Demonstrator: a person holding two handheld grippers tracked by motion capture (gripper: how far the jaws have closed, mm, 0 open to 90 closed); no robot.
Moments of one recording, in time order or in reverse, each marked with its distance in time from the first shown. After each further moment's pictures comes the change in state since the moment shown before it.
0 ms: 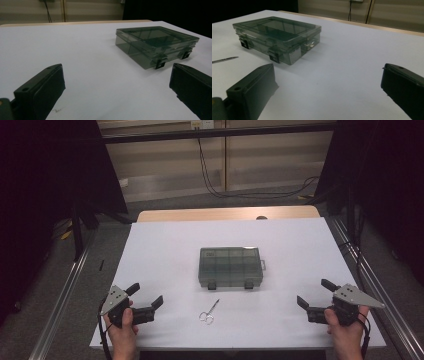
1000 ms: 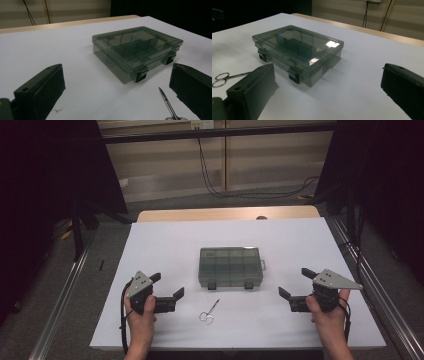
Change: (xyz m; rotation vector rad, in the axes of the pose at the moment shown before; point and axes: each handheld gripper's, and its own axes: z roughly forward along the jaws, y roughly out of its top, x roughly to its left) left arm -0.032 0.034 0.044 0.067 -0.077 0.045; right arm 0.025 0.042 0.035 0.022 0.091 -0.032
